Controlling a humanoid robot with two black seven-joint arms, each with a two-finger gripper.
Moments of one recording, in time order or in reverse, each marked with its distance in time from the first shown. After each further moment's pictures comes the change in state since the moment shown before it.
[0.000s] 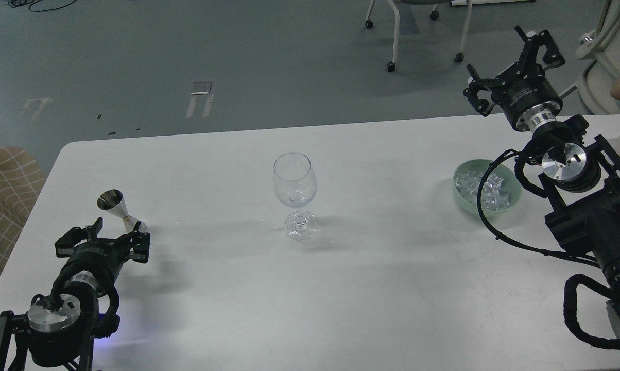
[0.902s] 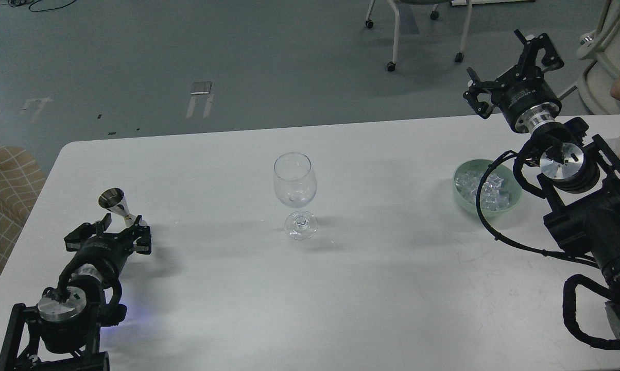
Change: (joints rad) left arm -0.093 0.000 -0.042 0.205 -0.013 -0.127 0.012; right arm 0.001 0.003 -0.008 0.002 -0.003 -0.033 -0.002
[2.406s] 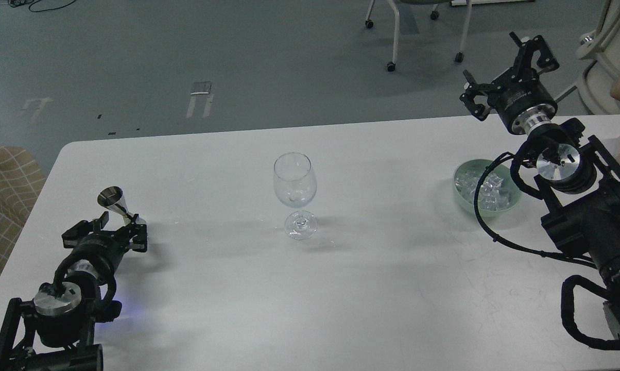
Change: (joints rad) left arm -0.045 0.047 0.003 0.106 -0.023 -0.046 0.008; right arm -0.001 0.014 -0.009 -0.007 -0.004 0.001 -0.001
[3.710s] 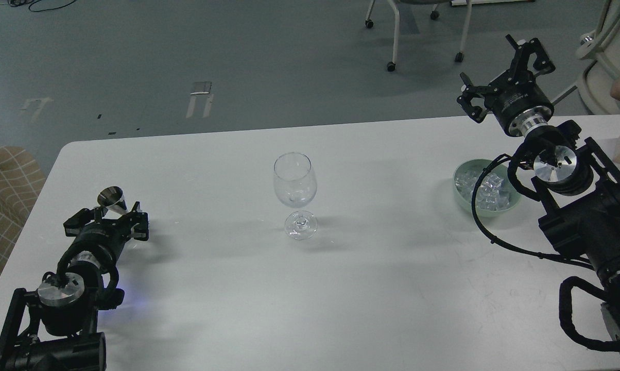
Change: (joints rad) left arm -0.060 0.007 -0.004 0.080 -0.007 -0.103 -0.011; right arm -0.002 0.000 0.000 0.003 -0.001 0.000 -0.001
